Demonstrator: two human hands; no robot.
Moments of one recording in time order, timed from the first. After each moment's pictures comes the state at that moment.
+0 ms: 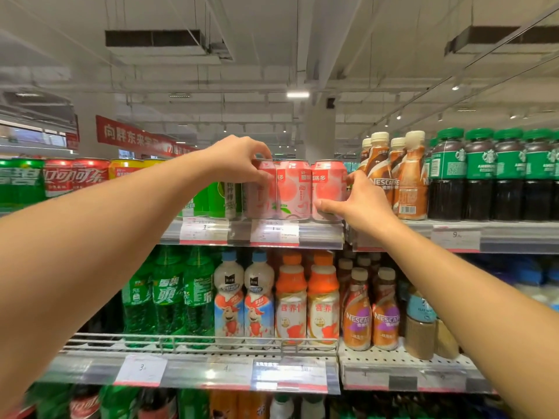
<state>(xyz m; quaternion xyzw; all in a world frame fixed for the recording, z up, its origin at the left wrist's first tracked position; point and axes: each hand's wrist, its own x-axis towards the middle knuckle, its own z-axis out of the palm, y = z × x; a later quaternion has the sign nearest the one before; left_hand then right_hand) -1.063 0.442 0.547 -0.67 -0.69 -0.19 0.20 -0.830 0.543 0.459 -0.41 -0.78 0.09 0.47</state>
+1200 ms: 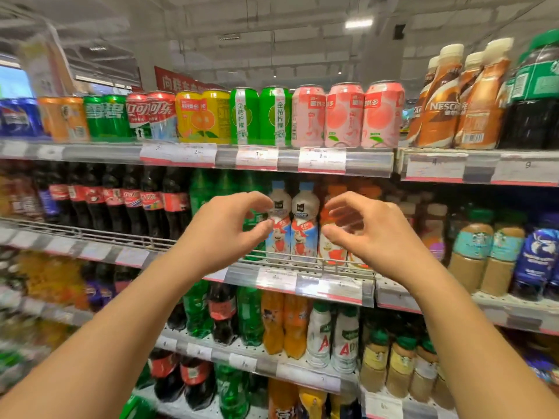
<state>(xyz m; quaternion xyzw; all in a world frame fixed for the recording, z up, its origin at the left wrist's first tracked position) -1.050 0.284 0.341 -0.64 -0.68 -0.30 0.18 -0.825 0.427 0.335 -0.23 -0.89 0.12 0.38</state>
